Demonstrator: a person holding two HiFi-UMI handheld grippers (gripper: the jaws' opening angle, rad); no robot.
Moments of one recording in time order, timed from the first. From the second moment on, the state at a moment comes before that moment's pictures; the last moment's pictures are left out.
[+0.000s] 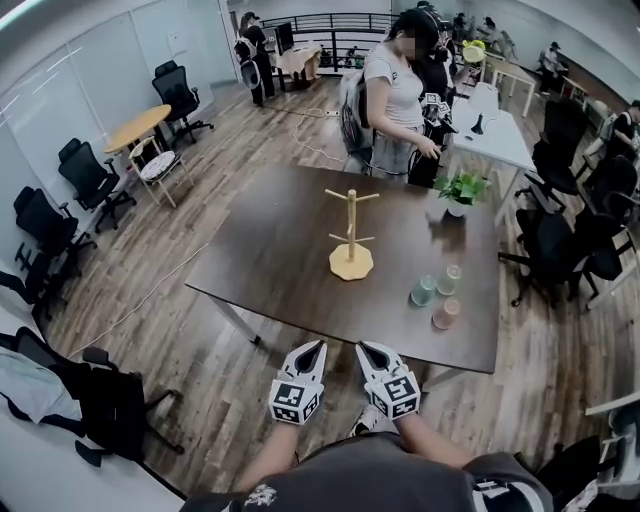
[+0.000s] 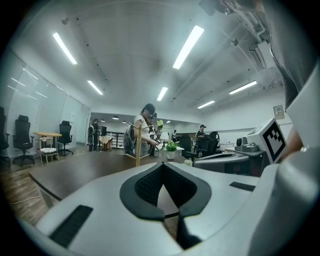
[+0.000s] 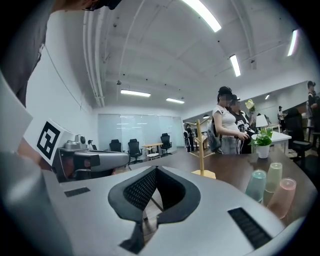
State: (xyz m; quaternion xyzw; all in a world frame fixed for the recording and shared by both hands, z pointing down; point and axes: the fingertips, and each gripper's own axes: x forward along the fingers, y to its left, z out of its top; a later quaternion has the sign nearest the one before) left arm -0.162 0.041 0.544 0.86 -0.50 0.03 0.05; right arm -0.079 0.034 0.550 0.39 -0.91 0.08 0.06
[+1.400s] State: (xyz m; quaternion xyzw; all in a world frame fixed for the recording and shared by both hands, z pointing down) left arm -0.062 -0.188 0.540 0.94 -0.32 0.04 0.03; right arm 0.005 -0.161 0.551 0.55 -0.83 0.10 0.04
